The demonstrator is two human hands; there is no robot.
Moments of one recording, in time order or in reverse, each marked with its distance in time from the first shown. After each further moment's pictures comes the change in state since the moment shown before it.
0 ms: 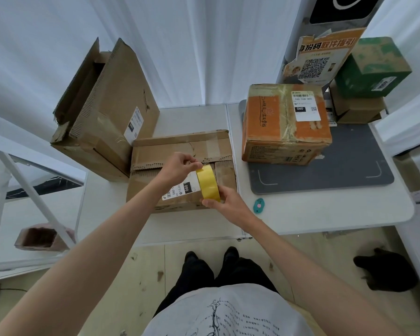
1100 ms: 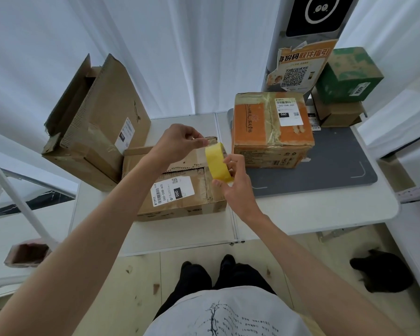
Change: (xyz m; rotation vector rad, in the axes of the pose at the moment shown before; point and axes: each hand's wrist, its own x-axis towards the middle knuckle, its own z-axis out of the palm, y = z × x) left_hand -0.021 0.102 -0.016 0.083 0.047 0.165; right_hand -0.014 -0.037 -0.034 -0.057 0.415 -0.333
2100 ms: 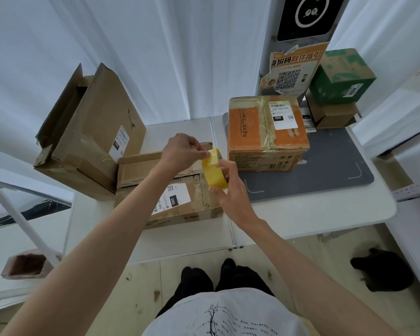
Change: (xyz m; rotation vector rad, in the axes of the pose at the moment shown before) left_hand 0.024 -0.001 0.028 0.153 0.047 -0.047; right_hand 0.000 0.002 -0.004 -0.044 -0.028 -0.053
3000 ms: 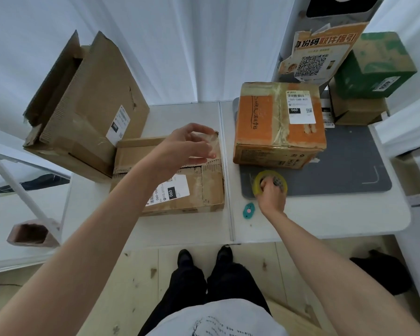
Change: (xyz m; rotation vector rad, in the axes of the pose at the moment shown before) left_hand -0.010 -0.003 -0.008 -0.640 -0.293 -0.120; right_hand 0.030 0.169 -0.057 -0.796 0.063 0.513
